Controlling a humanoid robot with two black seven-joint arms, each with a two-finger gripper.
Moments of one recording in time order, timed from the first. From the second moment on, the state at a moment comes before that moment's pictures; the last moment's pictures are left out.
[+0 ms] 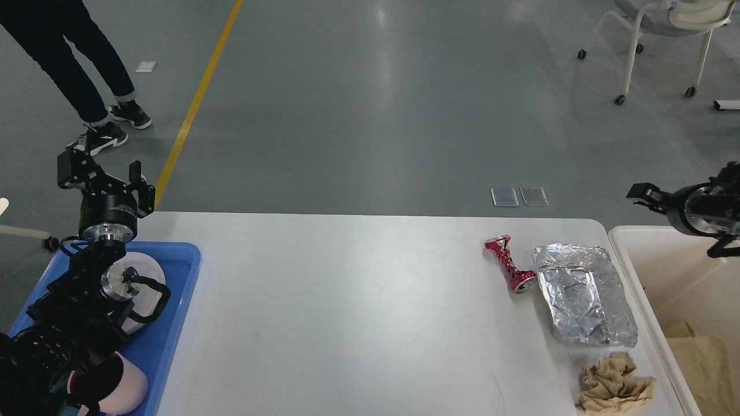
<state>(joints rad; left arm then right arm) -0.76 0.23 -0.69 -0.23 -0.10 -0.29 -0.72 1.61 -0.42 -1.39 0.96 0.08 0.04 -0.04</state>
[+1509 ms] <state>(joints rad) -0.76 0.23 -0.69 -0.23 -0.10 -0.29 -0.72 1.40 -0.44 -1.32 1.07 0.07 -0.01 -0.03</state>
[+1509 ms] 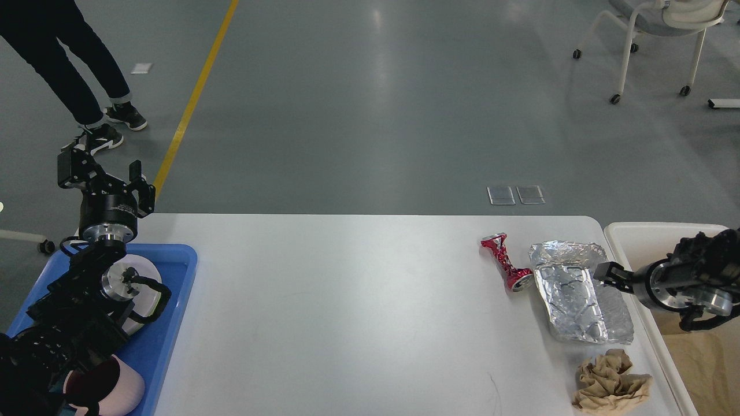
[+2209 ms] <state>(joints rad) -0.76 0.22 -0.69 -0.23 -0.10 -0.29 -0.72 1.06 -0.33 -1.22 0.76 0.01 -0.11 -0.03</state>
